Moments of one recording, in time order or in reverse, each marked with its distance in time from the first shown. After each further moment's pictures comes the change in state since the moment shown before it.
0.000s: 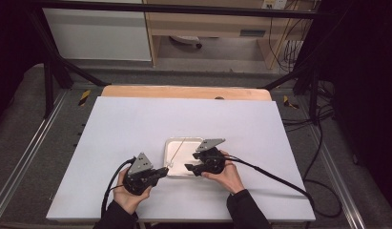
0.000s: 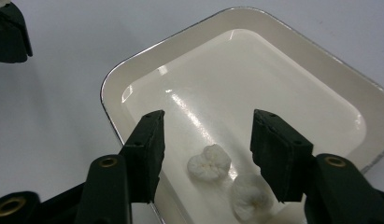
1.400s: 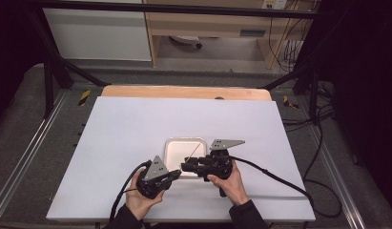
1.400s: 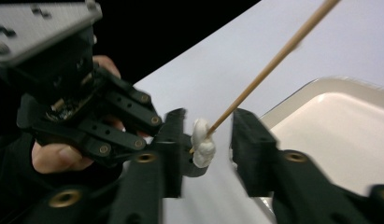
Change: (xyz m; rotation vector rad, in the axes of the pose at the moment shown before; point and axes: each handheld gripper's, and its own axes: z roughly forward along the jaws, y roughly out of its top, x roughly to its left) left arm -0.029 0.013 0.015 -0.010 -0.010 0.079; right arm 0.024 0.009 -0.054 -0.290 0.304 0.220
